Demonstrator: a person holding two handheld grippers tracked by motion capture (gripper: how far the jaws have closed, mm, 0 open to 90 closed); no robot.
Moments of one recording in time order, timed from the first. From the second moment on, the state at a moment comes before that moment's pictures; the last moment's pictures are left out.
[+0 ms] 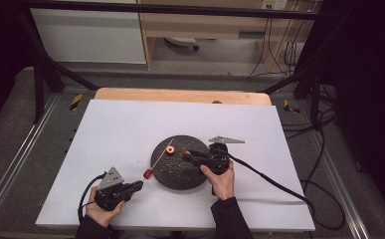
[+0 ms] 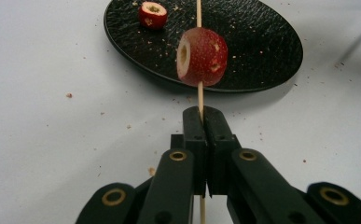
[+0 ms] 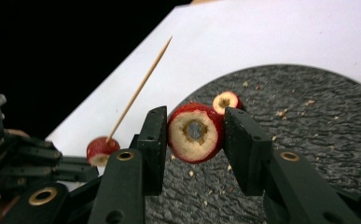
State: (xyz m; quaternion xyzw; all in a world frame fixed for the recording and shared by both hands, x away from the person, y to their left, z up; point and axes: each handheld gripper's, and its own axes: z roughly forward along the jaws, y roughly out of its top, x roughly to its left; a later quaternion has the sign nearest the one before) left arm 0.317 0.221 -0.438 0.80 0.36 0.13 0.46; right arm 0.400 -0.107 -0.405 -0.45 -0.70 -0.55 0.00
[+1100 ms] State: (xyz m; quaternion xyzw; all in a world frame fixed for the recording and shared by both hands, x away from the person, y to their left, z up) left arm 0.312 0.198 -0.435 0.78 0.37 0.14 0.48; right arm 0.417 -0.109 -0.399 -0.48 -0.52 -0.70 -0.04
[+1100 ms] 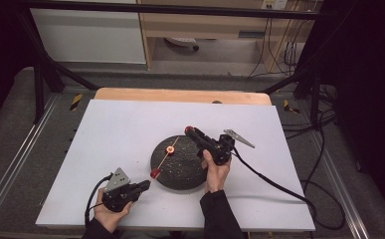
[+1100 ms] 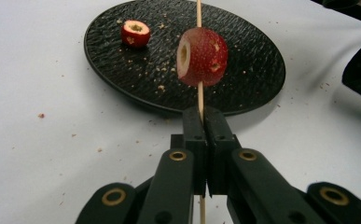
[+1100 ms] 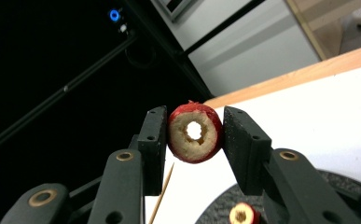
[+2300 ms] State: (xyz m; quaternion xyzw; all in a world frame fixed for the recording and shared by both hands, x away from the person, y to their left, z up) left arm 0.313 0.168 -0.433 0.76 0.37 0.14 0.50; right arm 0.416 -0.103 -0.406 -0.48 -0.48 -0.73 -0.02
